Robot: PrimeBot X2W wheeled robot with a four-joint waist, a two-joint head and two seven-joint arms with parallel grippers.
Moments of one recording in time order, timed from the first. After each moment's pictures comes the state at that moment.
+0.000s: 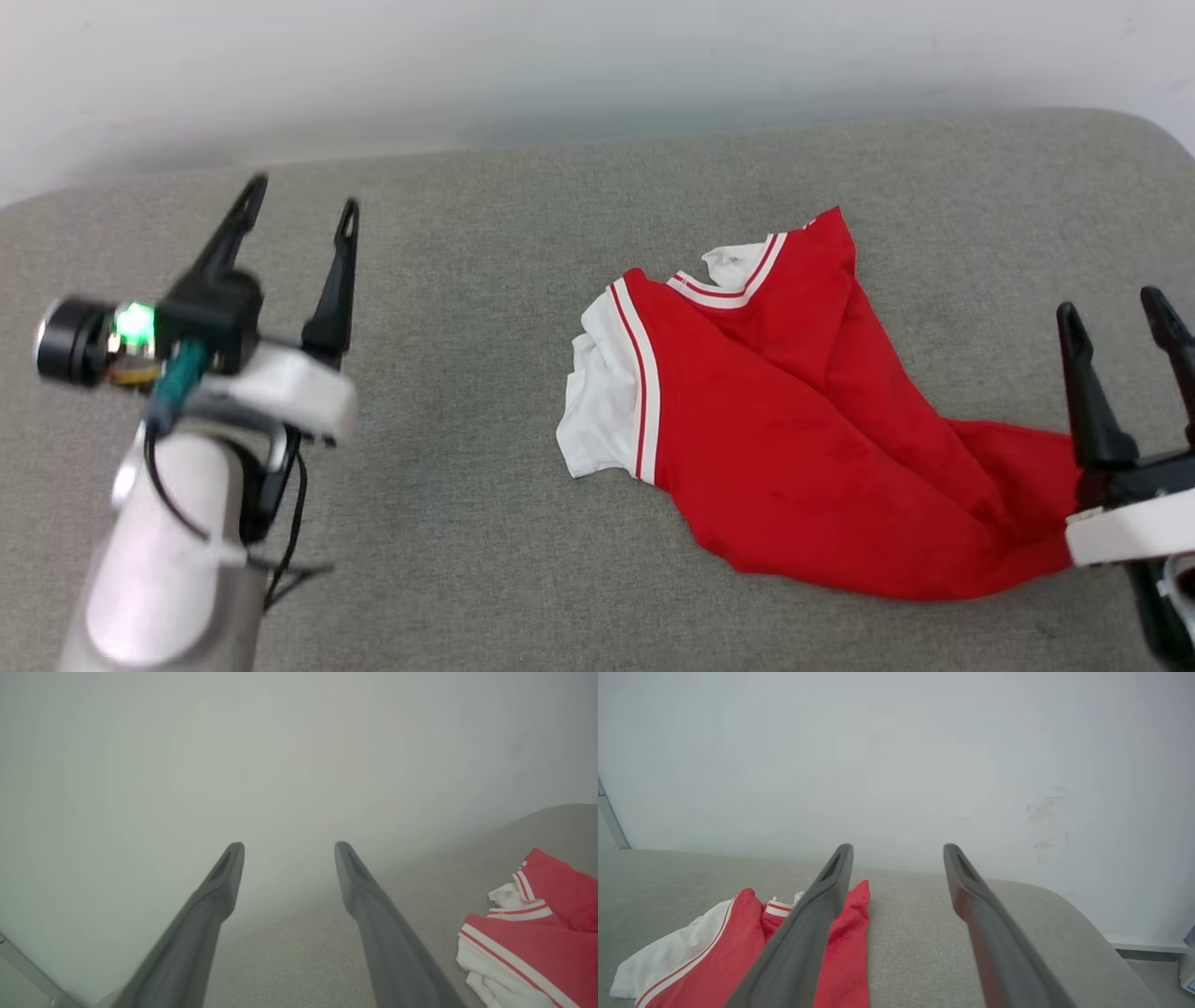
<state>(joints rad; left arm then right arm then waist) -0.40 0.26 -0.06 0.12 -0.03 -0.10 -0.16 -0.17 -0.41 0.05 0.07 0.37 0.13 -0.26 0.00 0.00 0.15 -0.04</state>
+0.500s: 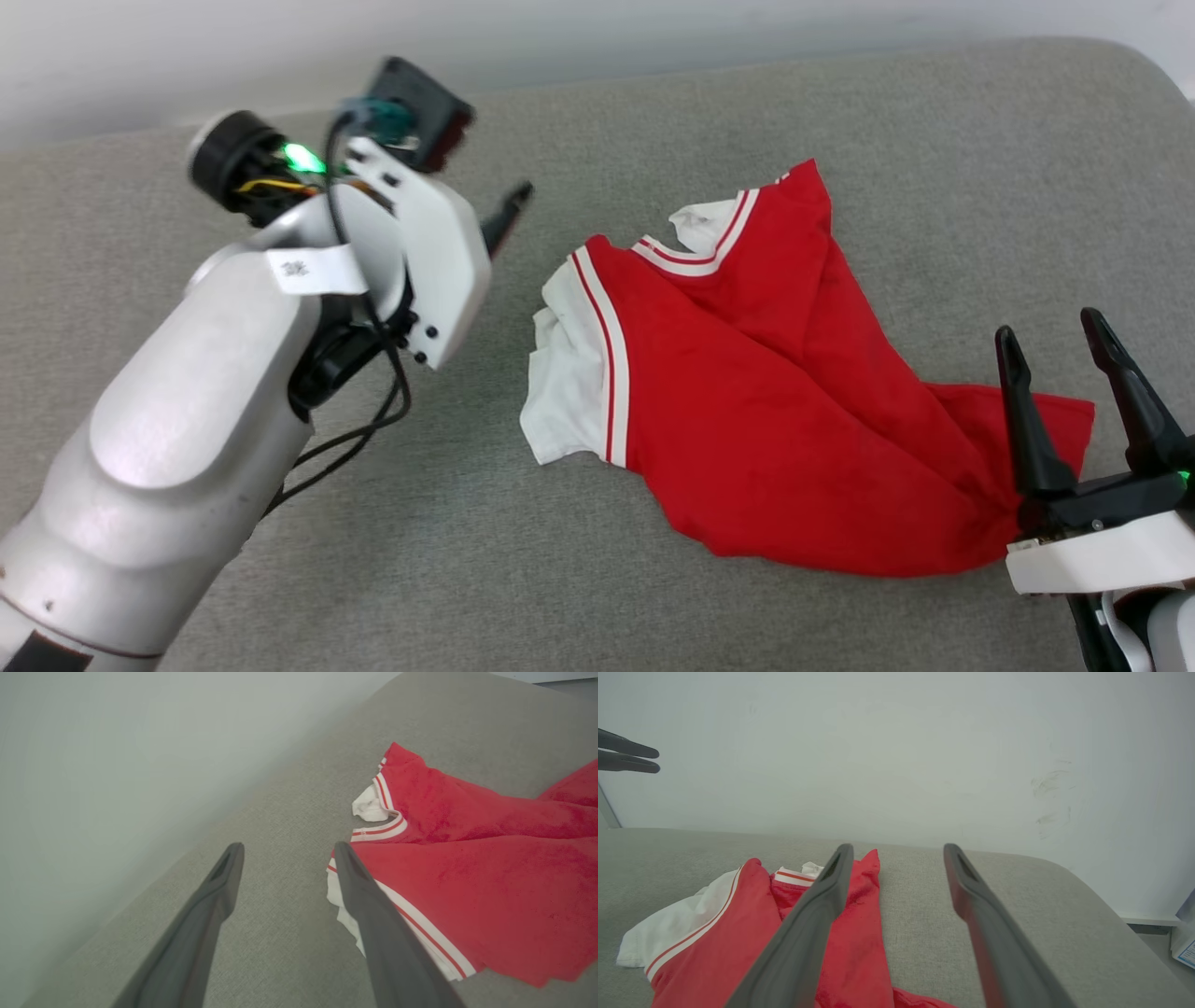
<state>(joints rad) -0.86 0.46 -0.60 0.18 -0.50 -0.13 0.46 -0.09 -0.25 0.02 -0.05 0.21 0.13 -0.25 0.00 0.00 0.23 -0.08</state>
